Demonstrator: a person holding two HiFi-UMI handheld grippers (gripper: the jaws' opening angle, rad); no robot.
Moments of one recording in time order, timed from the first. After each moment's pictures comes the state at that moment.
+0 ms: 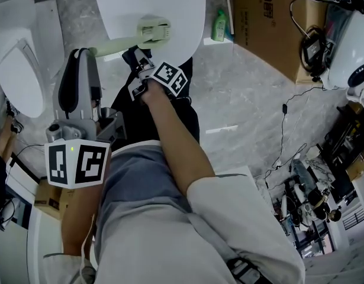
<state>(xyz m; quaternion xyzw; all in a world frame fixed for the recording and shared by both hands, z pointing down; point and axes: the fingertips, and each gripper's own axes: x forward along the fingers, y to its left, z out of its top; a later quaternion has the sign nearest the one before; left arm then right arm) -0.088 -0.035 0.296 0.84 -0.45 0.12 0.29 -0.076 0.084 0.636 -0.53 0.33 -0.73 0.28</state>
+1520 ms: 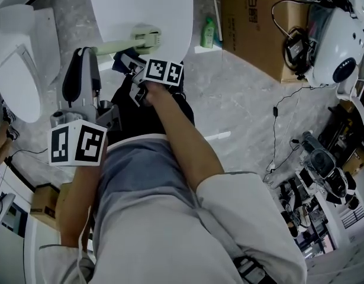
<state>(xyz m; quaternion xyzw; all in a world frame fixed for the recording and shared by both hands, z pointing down) -0.087 -0.036 0.293 0.84 -0.45 0.12 0.29 -0.082 0.053 0.565 -0.45 0.51 -0.72 0.15</state>
